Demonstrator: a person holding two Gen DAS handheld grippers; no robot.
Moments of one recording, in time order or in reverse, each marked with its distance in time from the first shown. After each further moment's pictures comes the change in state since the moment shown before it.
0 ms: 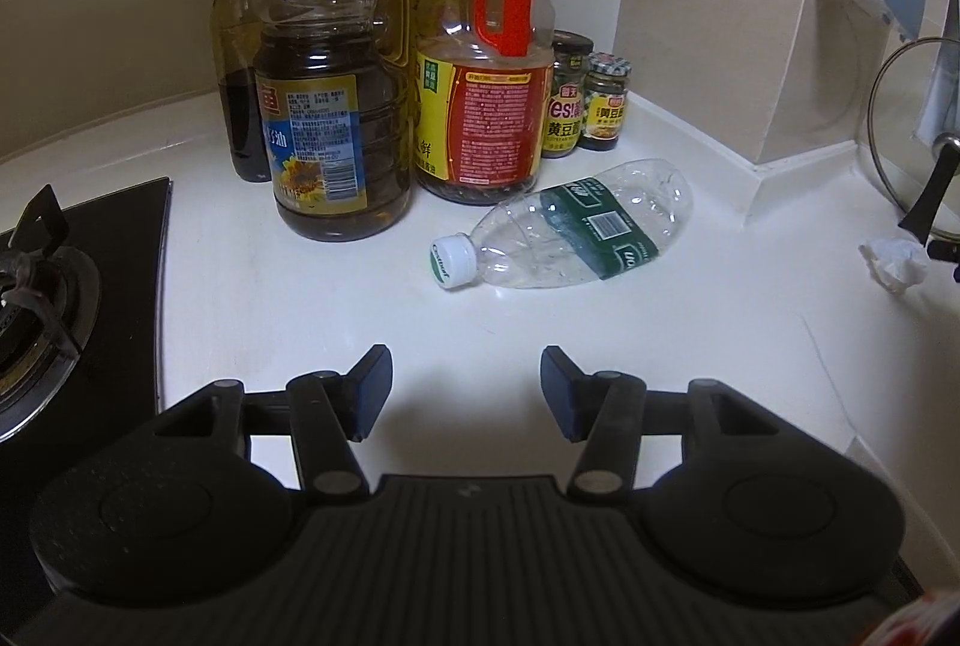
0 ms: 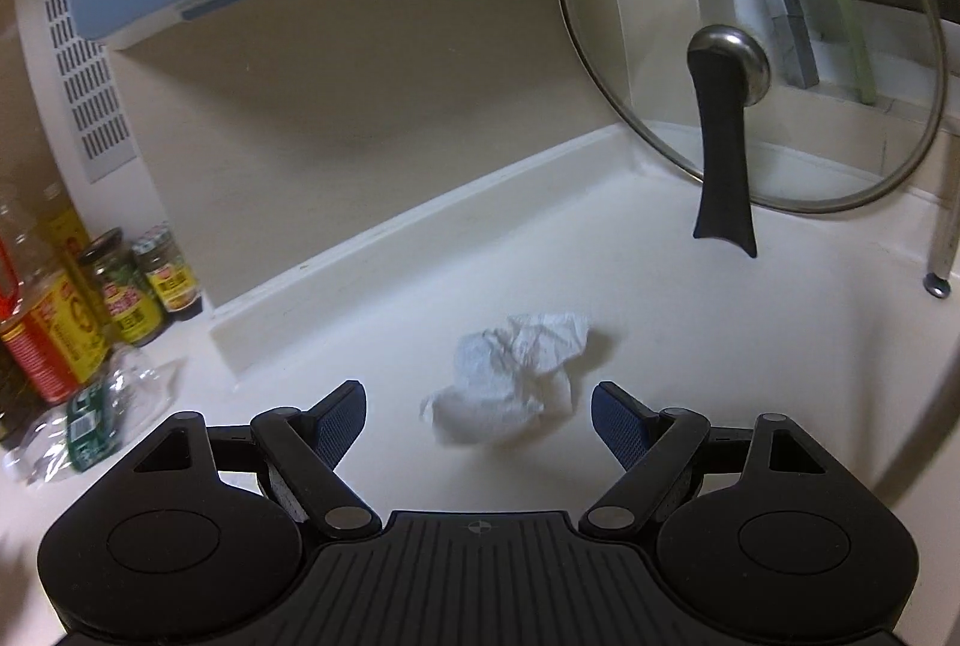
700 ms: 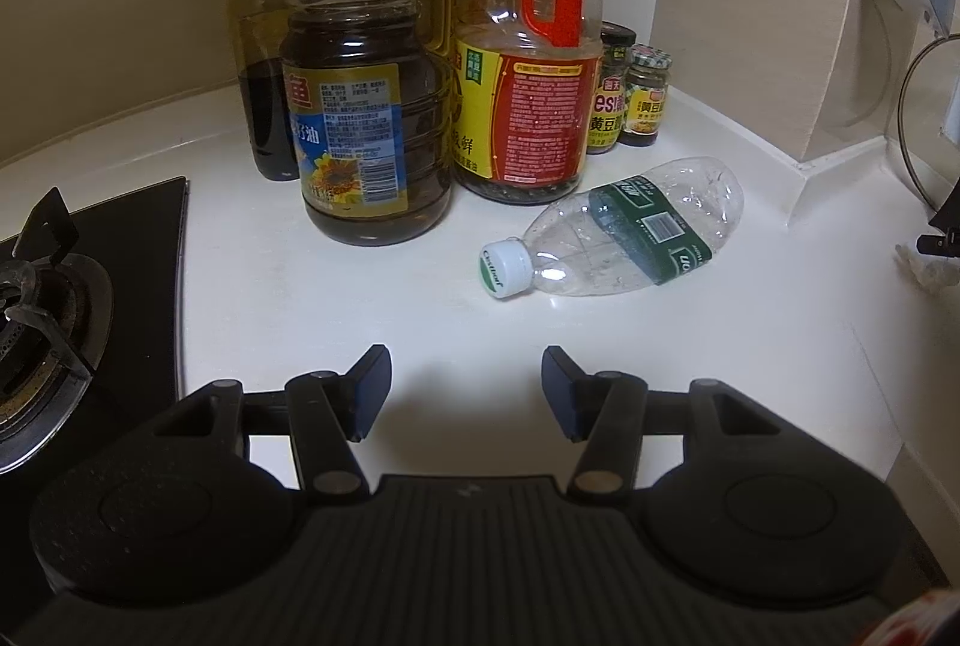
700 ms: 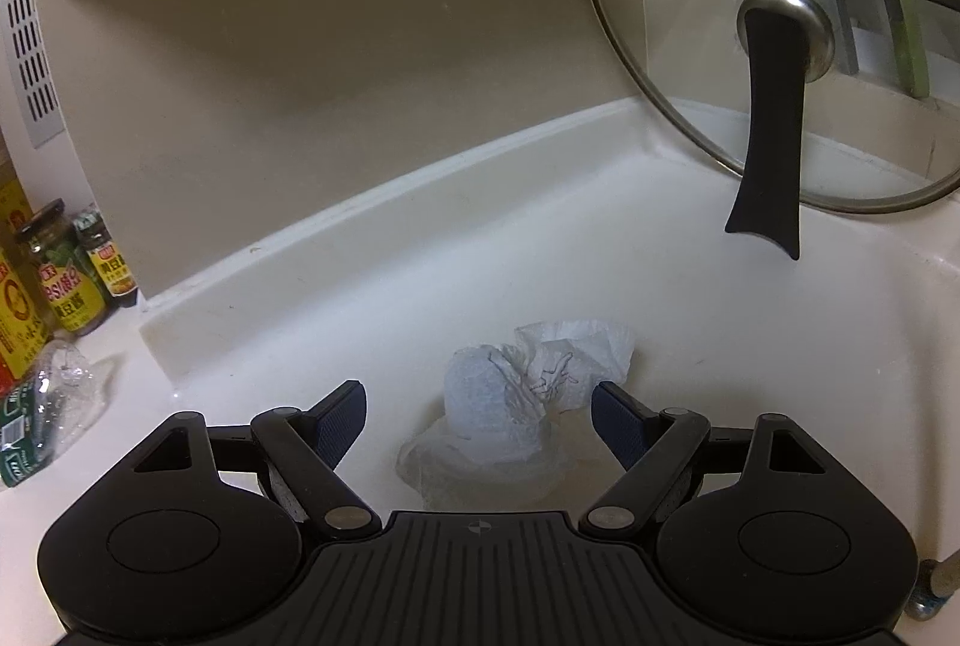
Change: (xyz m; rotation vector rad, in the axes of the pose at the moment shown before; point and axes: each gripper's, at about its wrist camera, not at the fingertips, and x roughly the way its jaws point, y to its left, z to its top) left arm 0.020 0.022 0.007 0.004 0.014 0.031; right arm 0.067 0.005 0.005 -0.034 0.041 -0.060
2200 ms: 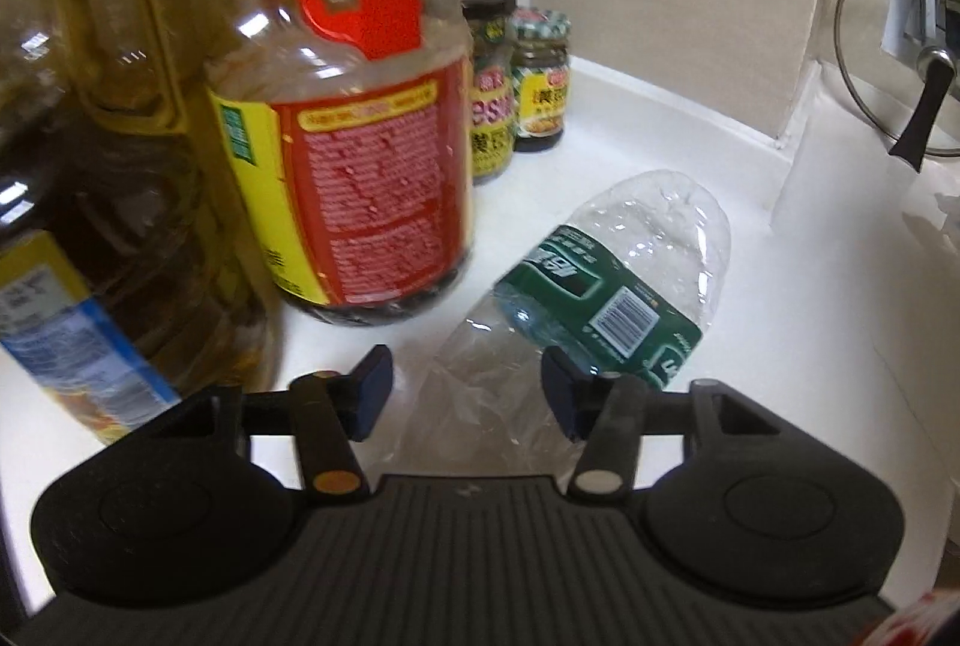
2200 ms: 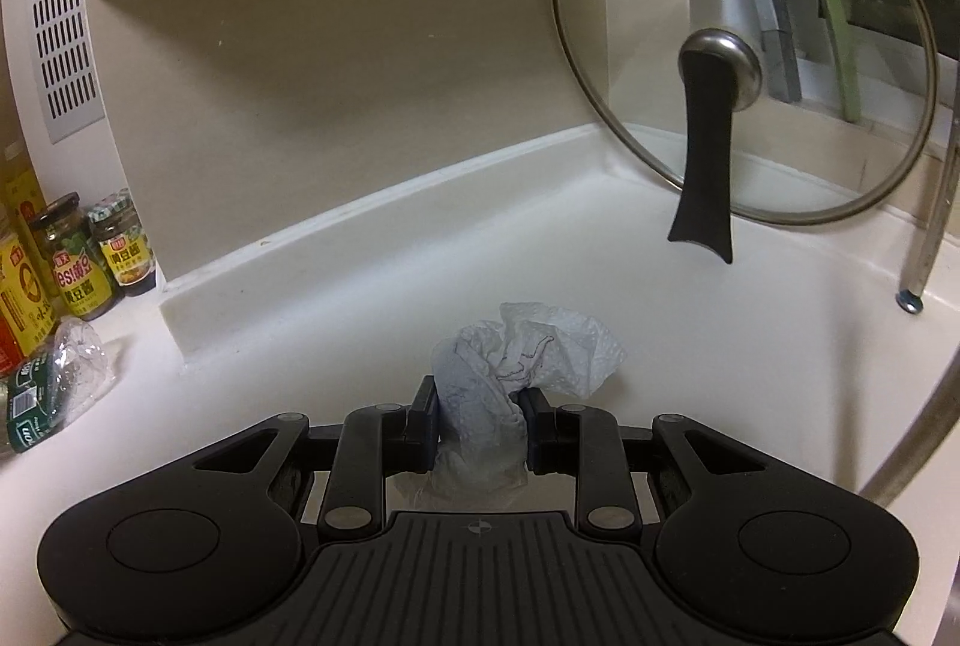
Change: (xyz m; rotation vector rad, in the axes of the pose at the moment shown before) left arm 0.136 -0.047 0.077 0.245 0.064 -0.227; right arm -0.057 0.000 -0.017 -0.023 -0.046 -0.052
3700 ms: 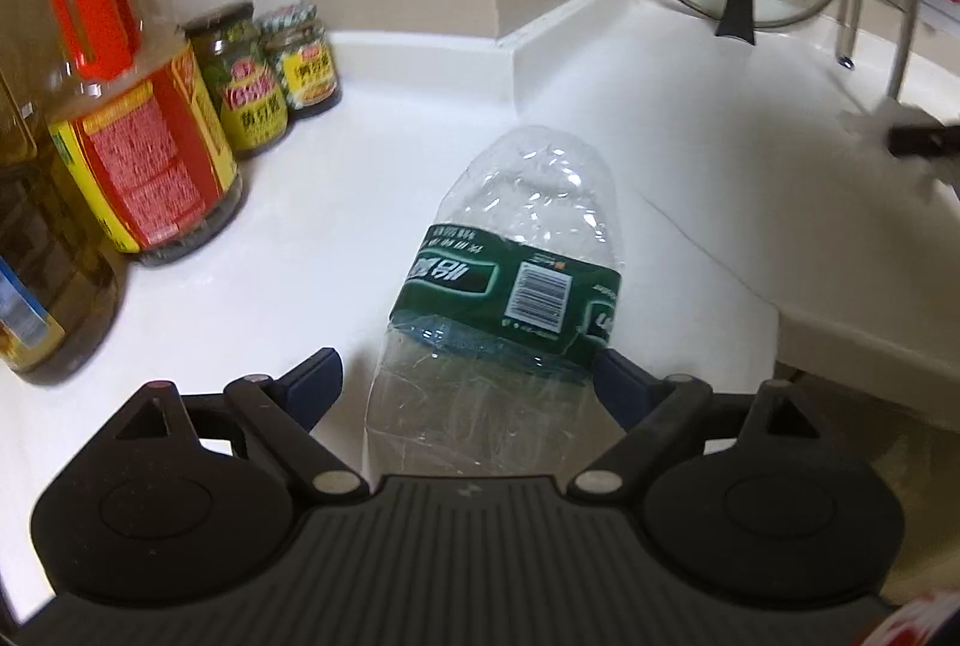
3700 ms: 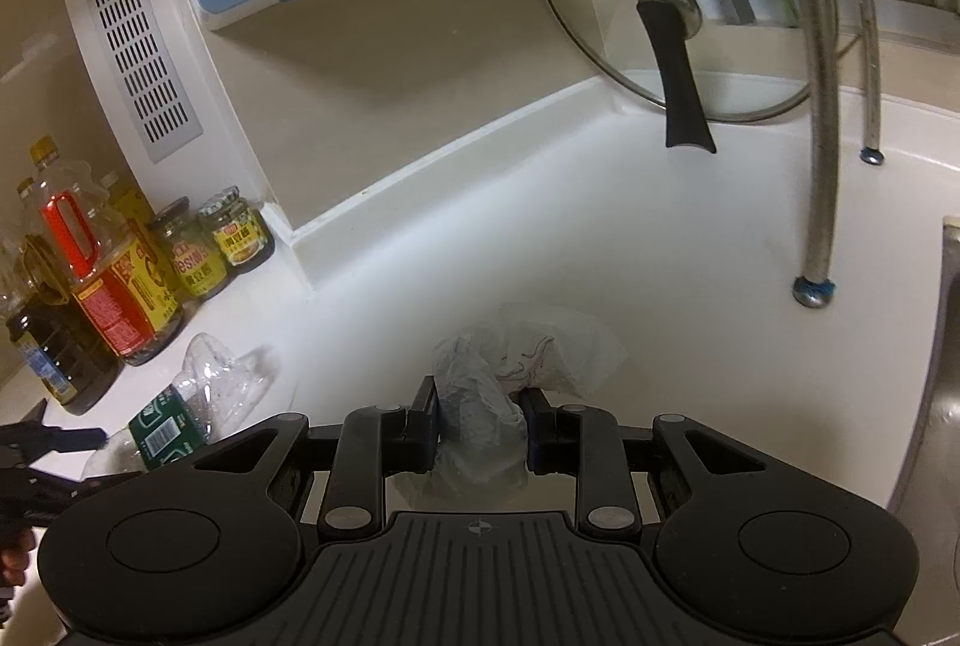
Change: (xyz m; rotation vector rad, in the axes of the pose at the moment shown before) left arm -0.061 -0.114 -0.067 0.217 0.014 -0.107; right arm -0.113 0.012 -0.071 0.167 0.013 0.134
